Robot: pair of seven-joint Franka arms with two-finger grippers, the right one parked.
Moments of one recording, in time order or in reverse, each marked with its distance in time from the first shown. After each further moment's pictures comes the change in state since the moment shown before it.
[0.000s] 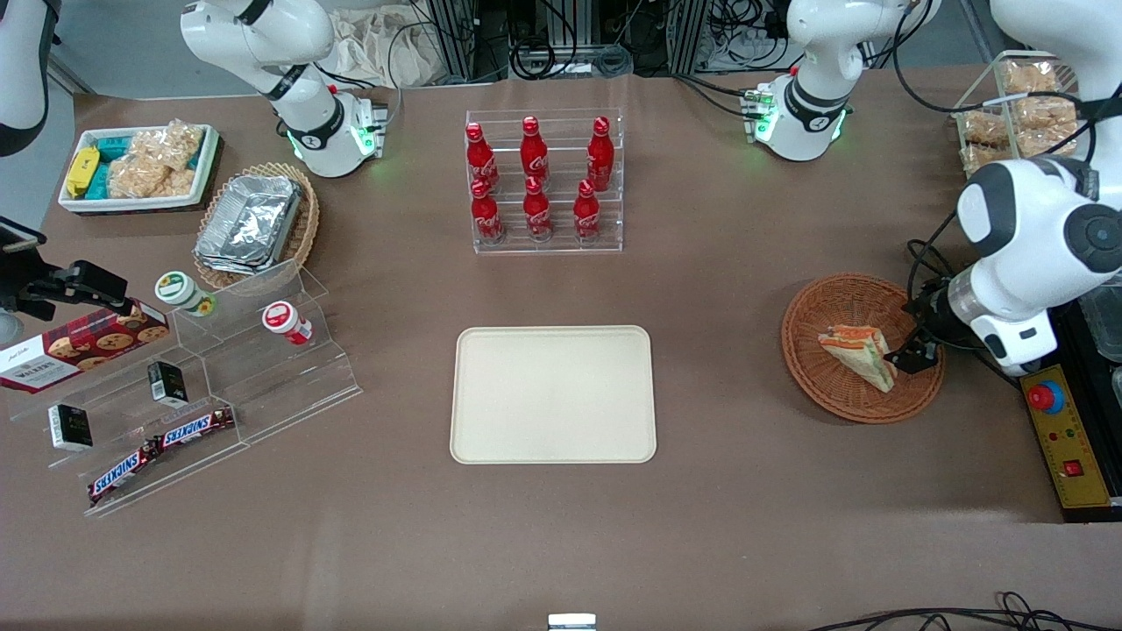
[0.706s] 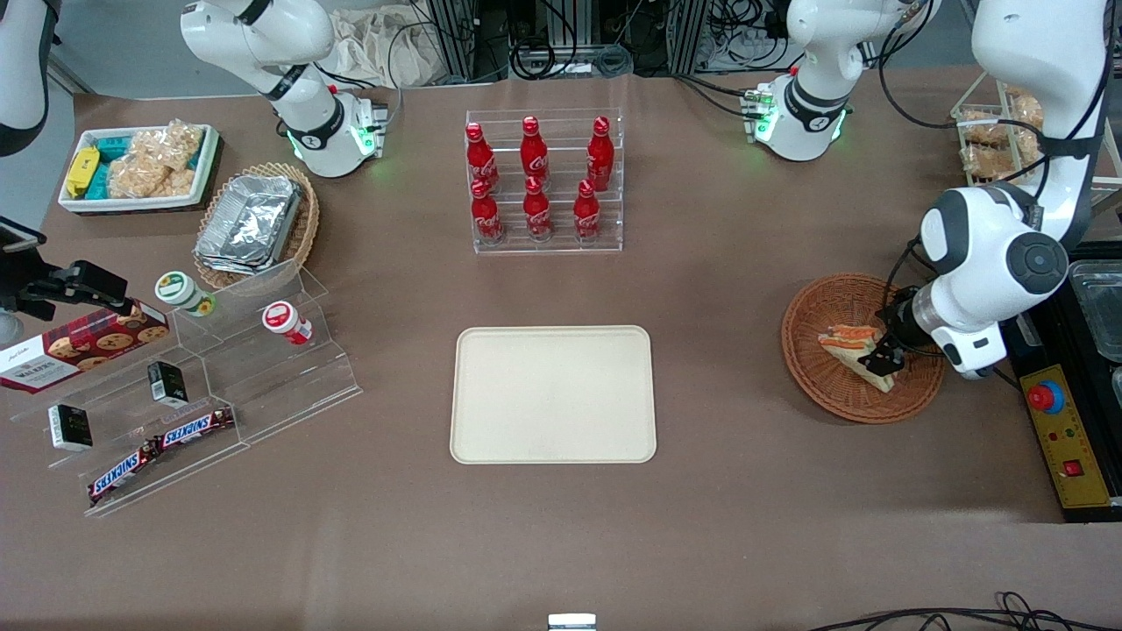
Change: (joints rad) arm -0.001 0.054 -0.001 -0.104 0.012 0.138 -0.004
